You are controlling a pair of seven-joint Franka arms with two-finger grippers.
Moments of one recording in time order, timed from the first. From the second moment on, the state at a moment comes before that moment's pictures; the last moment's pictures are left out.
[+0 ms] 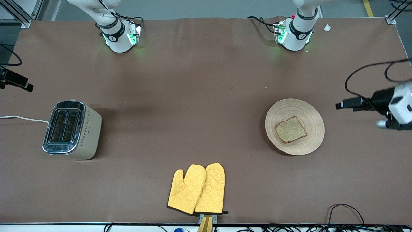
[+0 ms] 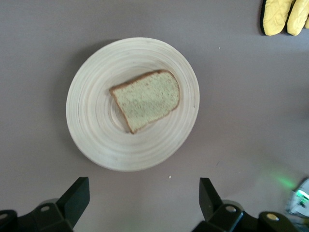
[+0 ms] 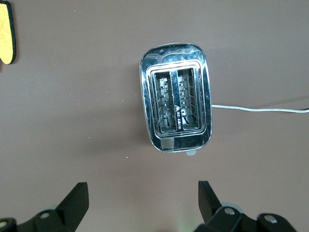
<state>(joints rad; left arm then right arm) 0.32 0.33 -0.15 -1.60 -0.37 1.62 0.27 -0.13 0.09 0.02 -1.41 0.03 1.44 0.02</state>
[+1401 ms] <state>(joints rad) 0.43 0.87 -0.15 -1.46 -0.57 1.75 0.93 -0.12 0.09 0.02 -1.41 0.03 1.45 0.03</state>
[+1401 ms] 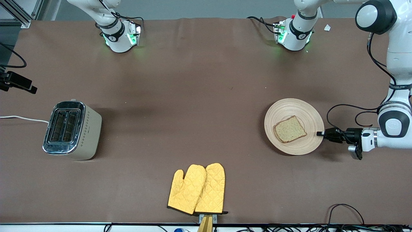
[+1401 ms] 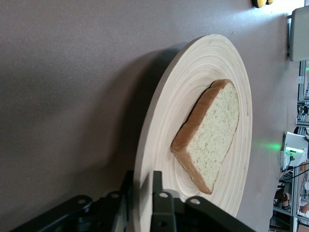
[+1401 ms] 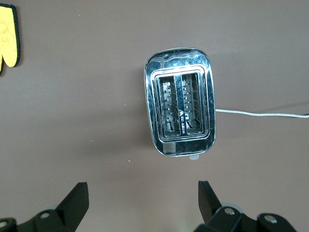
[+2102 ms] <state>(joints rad) 0.38 0.86 -0.55 -1.40 -0.59 1.75 0.60 -0.09 0.11 0.03 -1.46 0.06 1.49 0.03</state>
